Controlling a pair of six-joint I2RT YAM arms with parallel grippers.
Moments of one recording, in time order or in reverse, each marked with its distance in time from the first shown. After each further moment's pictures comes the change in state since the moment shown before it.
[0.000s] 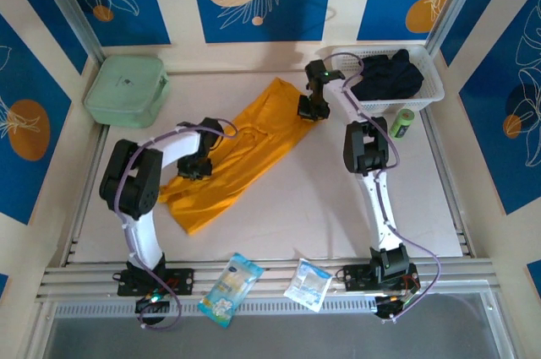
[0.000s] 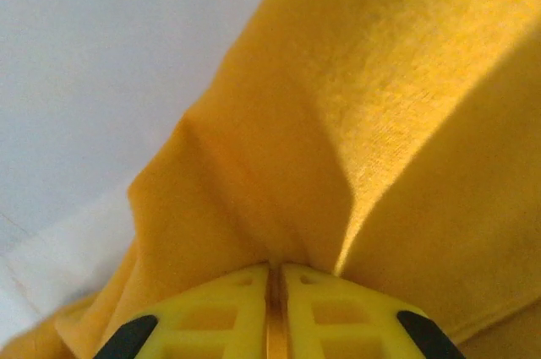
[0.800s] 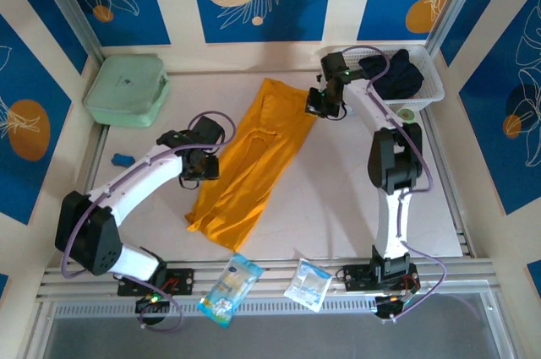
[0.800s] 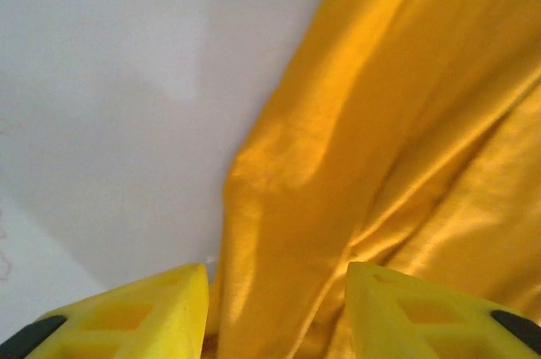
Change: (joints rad) left arm -0.132 -0.413 -0.066 -0.067 0.100 -0.147; right arm 0.014 -0.590 -0.653 0.229 -0.113 0.095
